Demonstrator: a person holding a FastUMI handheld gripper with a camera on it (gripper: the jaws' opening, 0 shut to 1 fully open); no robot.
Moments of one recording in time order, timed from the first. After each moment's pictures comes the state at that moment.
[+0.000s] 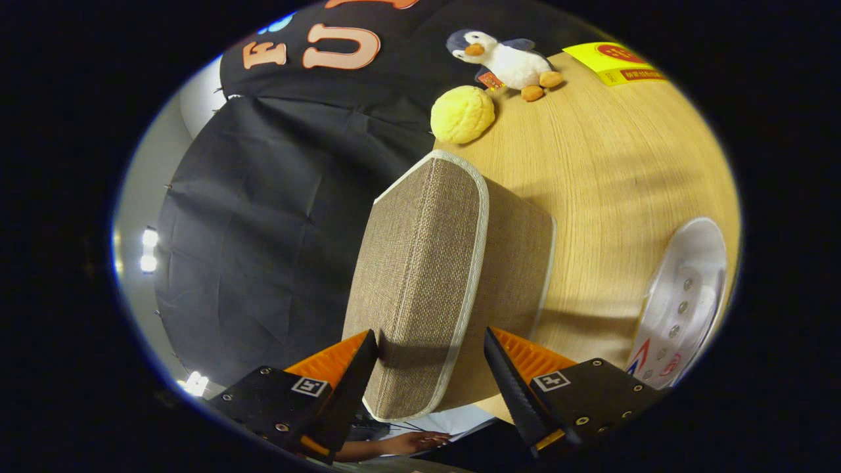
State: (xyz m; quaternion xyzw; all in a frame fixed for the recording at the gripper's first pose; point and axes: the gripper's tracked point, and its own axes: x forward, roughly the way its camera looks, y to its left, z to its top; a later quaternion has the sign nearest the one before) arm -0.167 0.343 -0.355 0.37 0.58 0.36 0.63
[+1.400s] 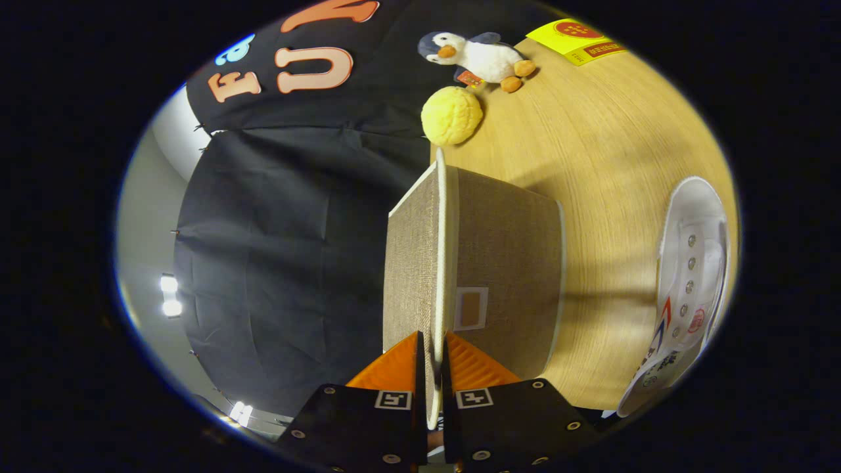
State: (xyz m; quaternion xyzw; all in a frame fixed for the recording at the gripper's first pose) arm -0.157 0.336 -0.325 0.43 0.60 0.31 0.60
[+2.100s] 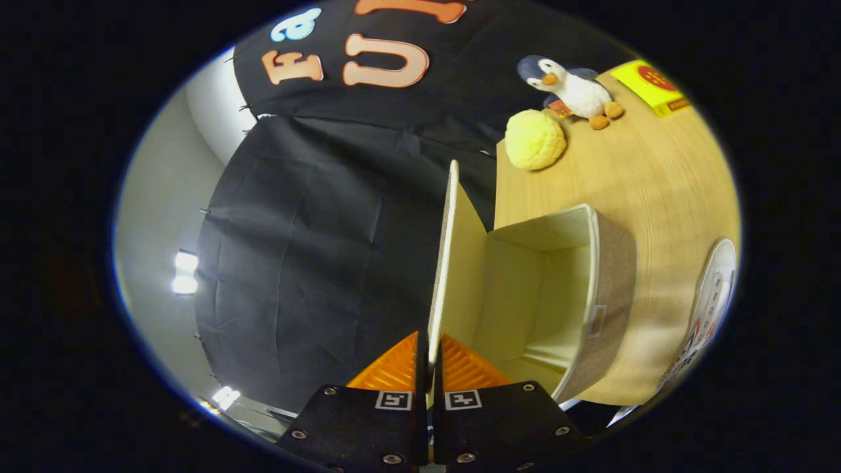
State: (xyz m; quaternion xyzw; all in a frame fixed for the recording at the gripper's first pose) arm -0.115 0.402 -0.192 0.41 0.53 0.40 0.63
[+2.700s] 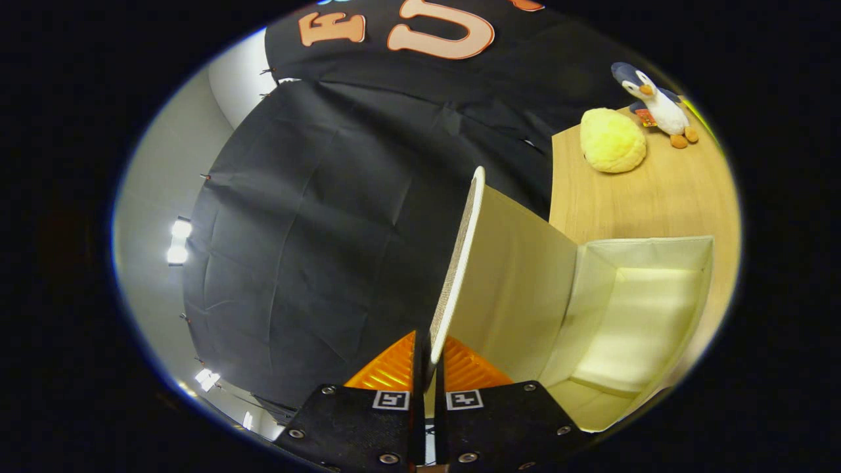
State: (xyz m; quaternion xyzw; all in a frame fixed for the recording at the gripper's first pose) arm -0.112 0.546 -0.154 0.38 0.53 0.44 0.62
